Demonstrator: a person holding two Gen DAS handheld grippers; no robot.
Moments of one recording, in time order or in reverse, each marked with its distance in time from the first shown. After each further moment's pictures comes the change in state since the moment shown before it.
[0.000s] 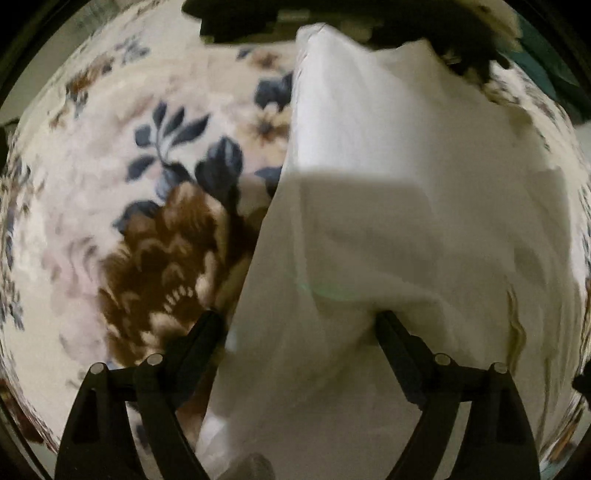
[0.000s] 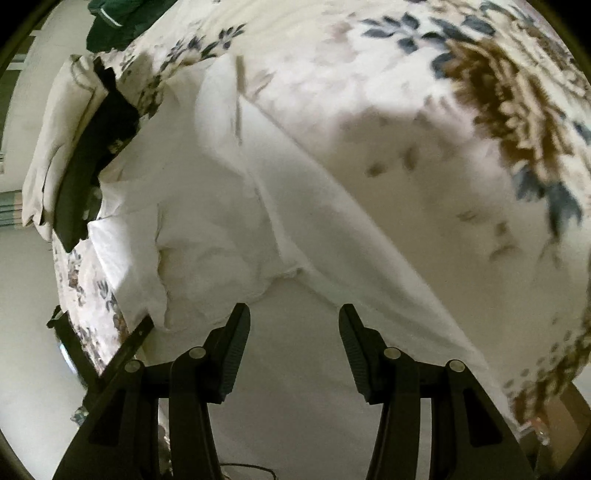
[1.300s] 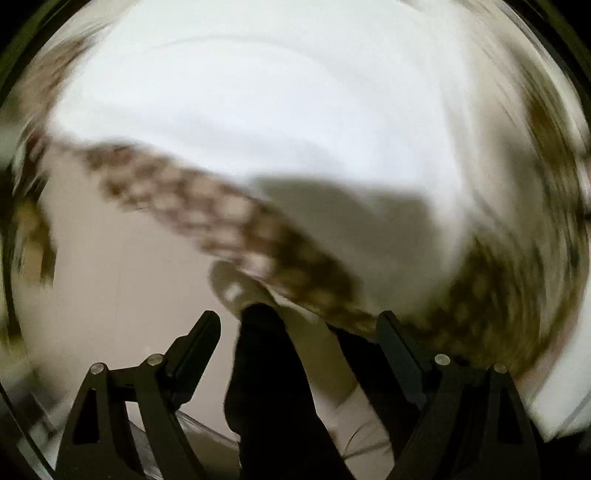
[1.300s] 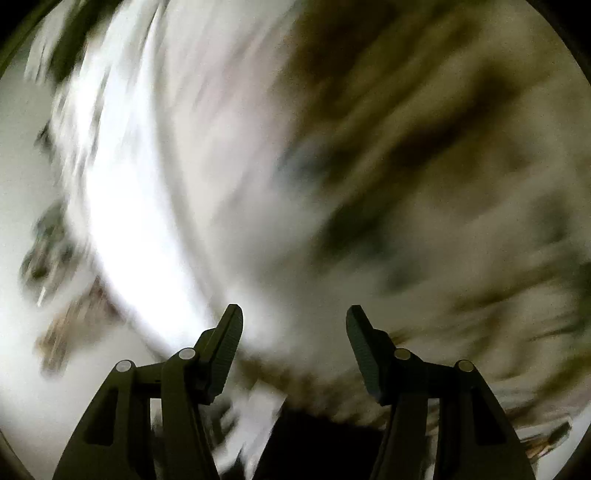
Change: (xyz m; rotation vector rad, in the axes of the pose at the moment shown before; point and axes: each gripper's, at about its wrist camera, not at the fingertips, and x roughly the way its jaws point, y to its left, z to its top) left arm -0.084 -0.262 -0.421 -0.512 0.244 0.033; right arm -0.007 -0.182 0.068 -0.513 0.655 -0.027
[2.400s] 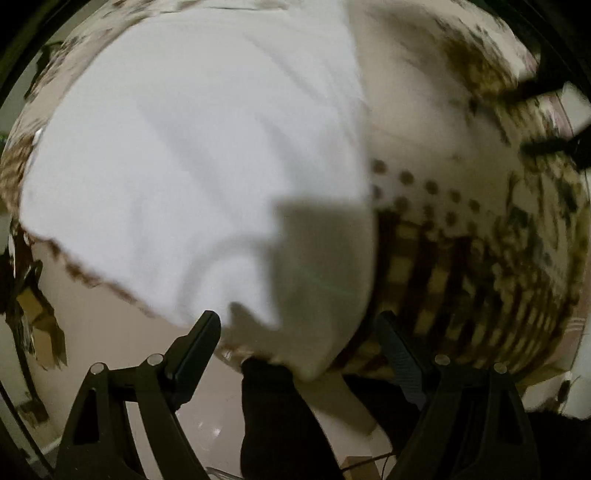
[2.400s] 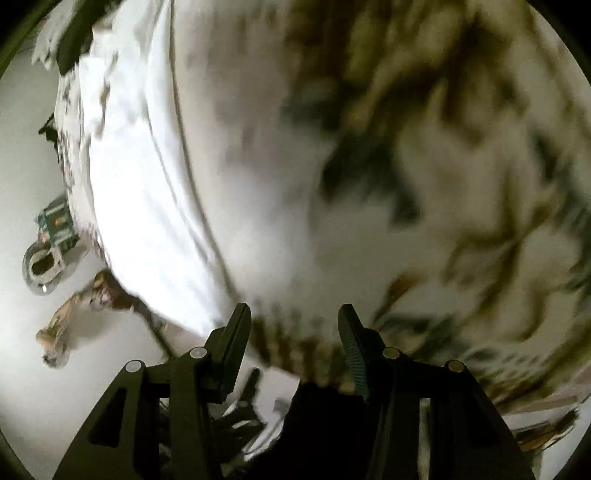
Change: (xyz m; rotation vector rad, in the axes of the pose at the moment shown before) left arm 0.019 -0.121 0.010 0.339 -0.150 0.020; right arm -0.043 -0.018 -0.055 0.017 -0.053 -0.059
